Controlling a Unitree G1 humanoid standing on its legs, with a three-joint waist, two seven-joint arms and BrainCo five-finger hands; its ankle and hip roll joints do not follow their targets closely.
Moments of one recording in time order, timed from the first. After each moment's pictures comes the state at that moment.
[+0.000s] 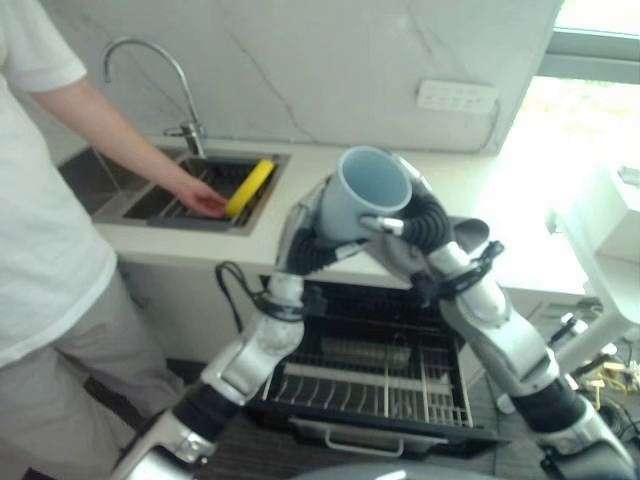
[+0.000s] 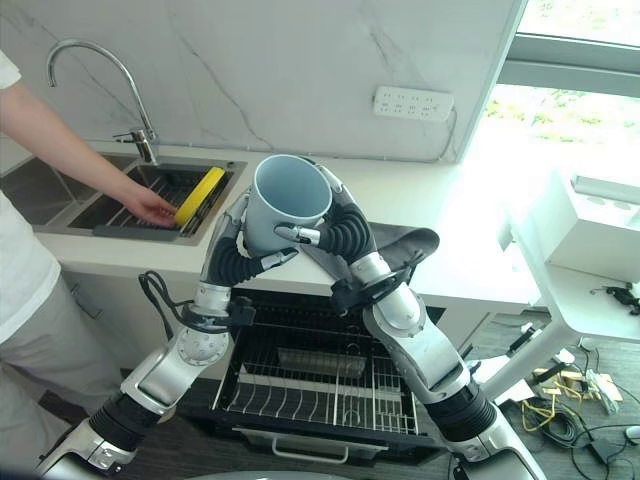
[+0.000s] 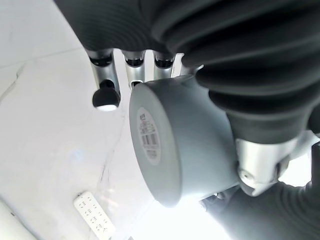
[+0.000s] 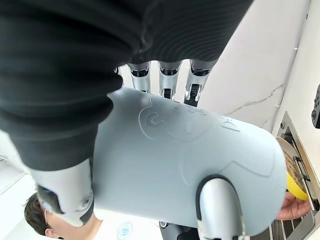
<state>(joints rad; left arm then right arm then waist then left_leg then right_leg) -0.25 0.43 -0.48 -0.10 0.34 -0.22 0.56 -0.34 -0.39 0.40 -0.36 0.39 0.05 -0.12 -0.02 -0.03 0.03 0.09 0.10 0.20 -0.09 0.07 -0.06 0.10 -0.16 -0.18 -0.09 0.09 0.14</state>
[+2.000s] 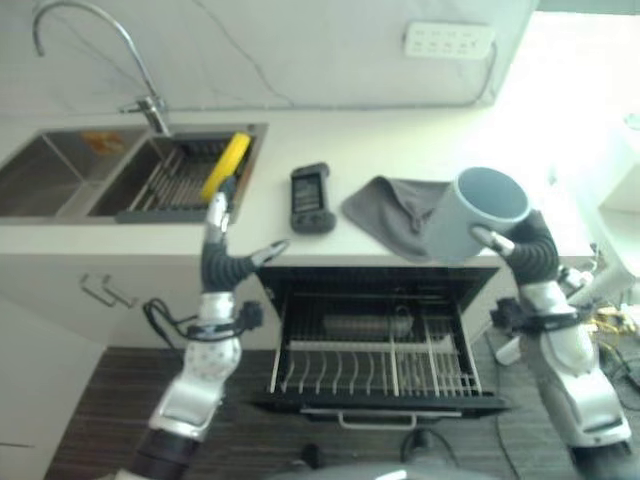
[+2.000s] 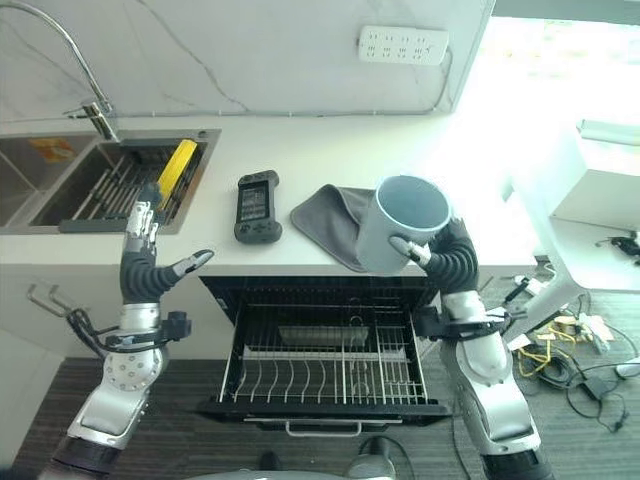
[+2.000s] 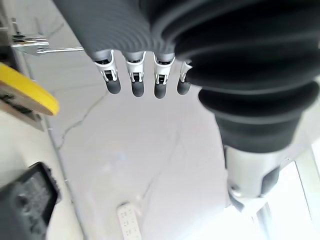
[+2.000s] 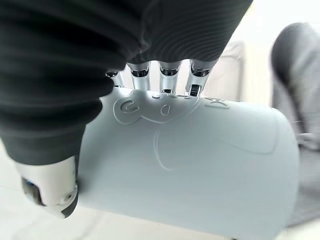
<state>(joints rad) 0.04 0.47 -0.15 -0.16 0.00 -0.40 0.42 0.08 -0.46 0.03 -0.37 0.39 -0.16 -0.06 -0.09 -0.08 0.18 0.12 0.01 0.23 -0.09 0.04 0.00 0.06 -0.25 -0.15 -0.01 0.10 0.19</state>
